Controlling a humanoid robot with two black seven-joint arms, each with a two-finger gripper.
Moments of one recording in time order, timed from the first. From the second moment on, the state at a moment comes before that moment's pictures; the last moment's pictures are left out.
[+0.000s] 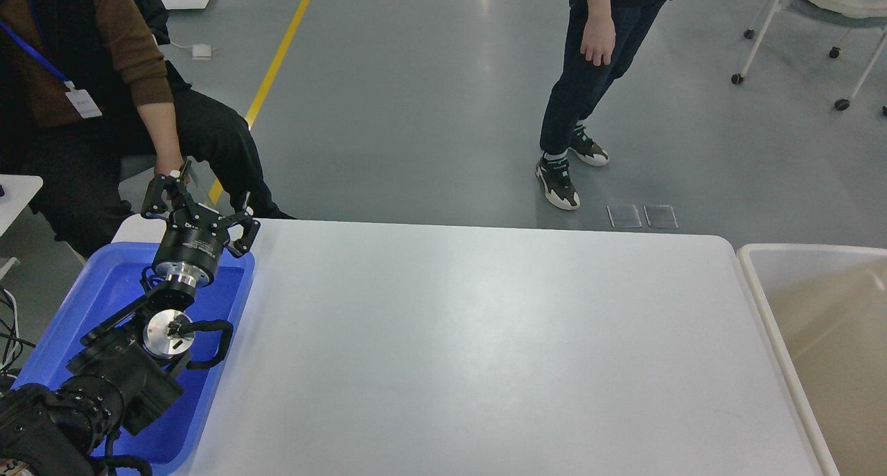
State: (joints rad) left arm -0.71 0.21 -0.75 -0.21 -0.11 -0.63 -0.56; right arm 1.02 -0.86 -0.44 0.37 -0.23 0.00 0.49
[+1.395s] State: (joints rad) left arm -0.71 0.21 -0.75 -0.21 -0.11 -0.63 -0.56; right arm 0.58 -0.41 -0.29 -0.06 -0.19 -0.05 0.13
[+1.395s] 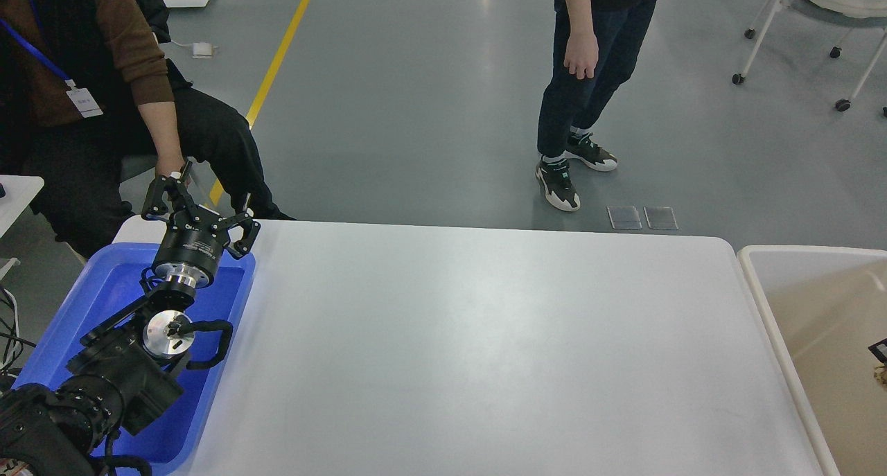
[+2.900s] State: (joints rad) left arm -0.71 0.21 -0.75 -0.21 -0.11 -0.63 -0.56; right arm 0.94 -0.39 0.10 -0.05 -0.19 -0.12 0.13
